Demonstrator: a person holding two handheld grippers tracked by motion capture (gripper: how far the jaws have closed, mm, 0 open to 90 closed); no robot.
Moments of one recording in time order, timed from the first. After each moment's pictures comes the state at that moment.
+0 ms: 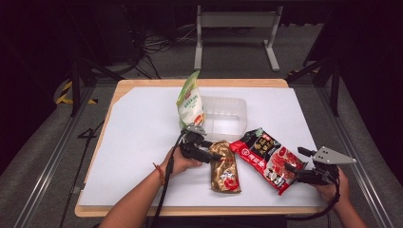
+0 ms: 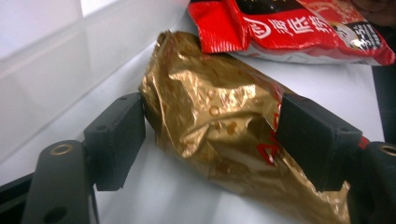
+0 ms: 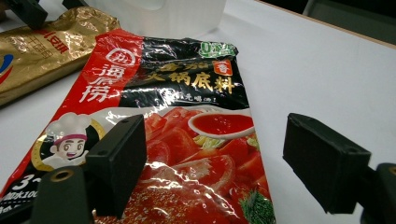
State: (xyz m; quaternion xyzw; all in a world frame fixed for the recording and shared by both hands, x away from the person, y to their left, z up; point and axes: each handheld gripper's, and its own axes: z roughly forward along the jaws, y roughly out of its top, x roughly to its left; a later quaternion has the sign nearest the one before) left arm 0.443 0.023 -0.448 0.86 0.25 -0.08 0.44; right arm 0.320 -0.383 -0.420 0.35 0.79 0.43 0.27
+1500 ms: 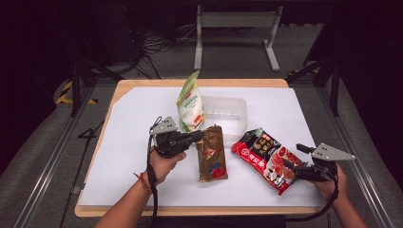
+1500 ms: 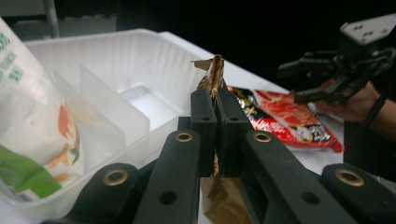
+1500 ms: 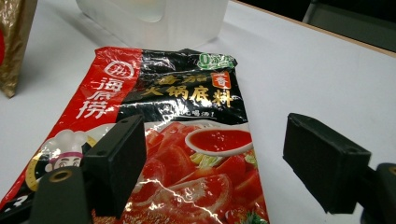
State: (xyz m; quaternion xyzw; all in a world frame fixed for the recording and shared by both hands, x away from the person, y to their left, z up) left arm 0.388 0.088 -0.372 0.75 0.28 0.05 0.60; right arm 0.327 -0.380 -0.416 0.35 0.79 0.44 0.26
